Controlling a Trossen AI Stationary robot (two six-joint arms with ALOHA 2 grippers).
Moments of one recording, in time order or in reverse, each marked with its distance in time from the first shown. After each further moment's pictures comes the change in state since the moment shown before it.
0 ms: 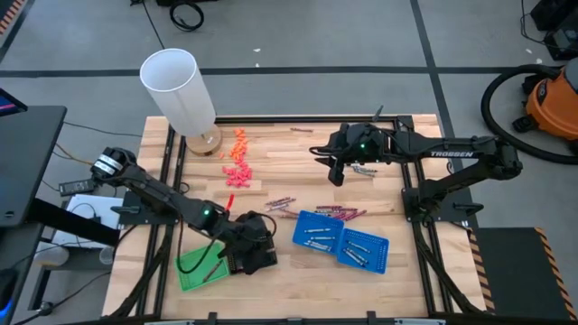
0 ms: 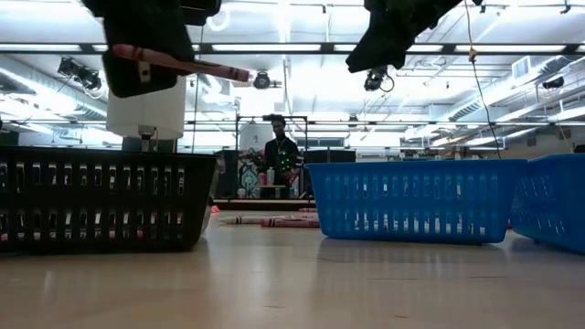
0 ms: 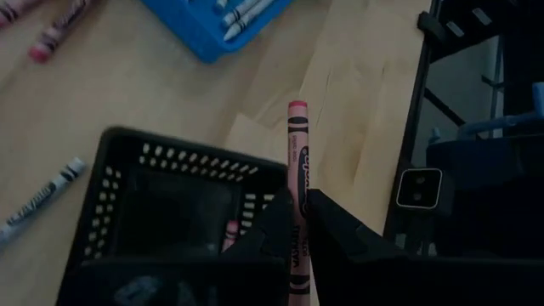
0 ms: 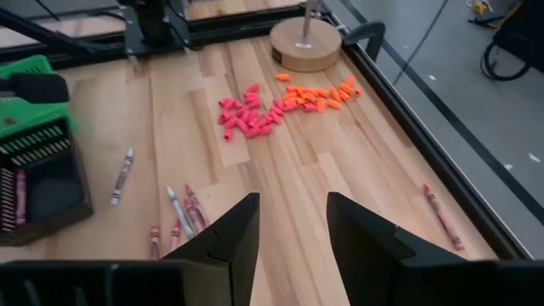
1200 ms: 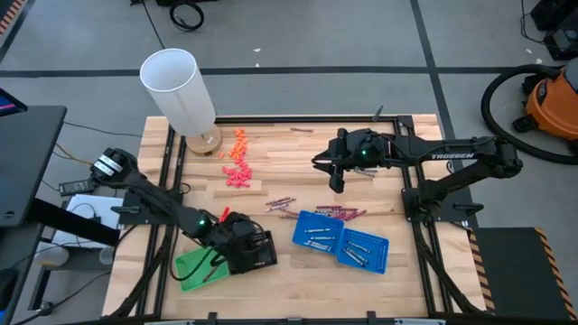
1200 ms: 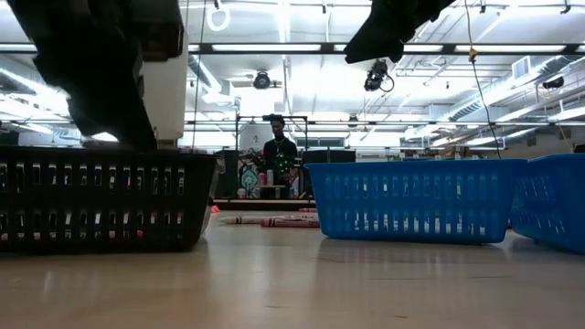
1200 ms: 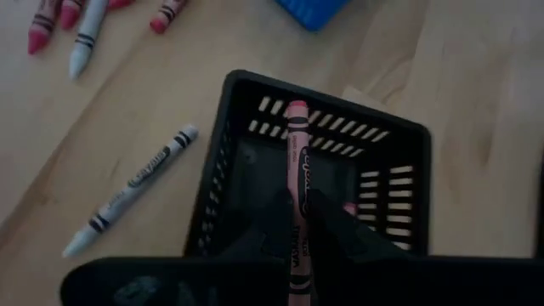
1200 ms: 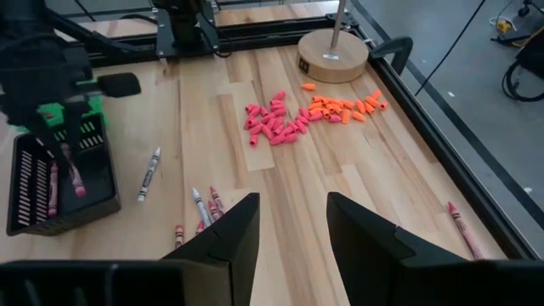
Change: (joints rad) left arm -0.087 0.004 -0.184 0.057 -0.242 0.007; right arm 0.059 0.000 0.000 0.018 0.003 -0.015
